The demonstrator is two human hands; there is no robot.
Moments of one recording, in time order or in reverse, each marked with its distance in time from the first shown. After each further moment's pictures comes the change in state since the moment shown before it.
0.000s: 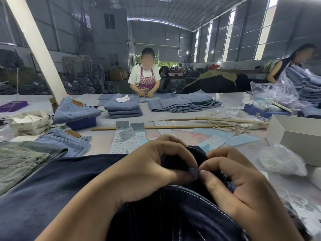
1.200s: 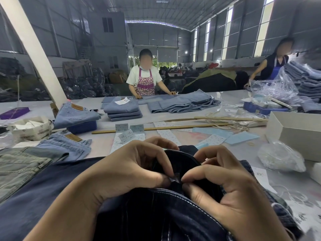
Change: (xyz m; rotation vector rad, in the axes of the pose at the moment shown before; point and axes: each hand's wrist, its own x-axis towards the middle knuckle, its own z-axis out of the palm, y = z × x) left_hand -0.010 -0.001 -0.015 -0.174 -0.057 -0.037; right_hand -0.004 -0.001 -0.002 0.045 -0.046 -0.071
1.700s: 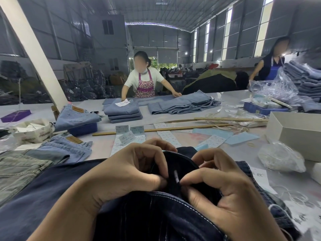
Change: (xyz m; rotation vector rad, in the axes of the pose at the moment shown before) left_hand 0.000 -0.002 0.000 -0.024 0.009 0.031; right_hand -0.001 0.000 0.000 -0.003 -0.001 -0.004
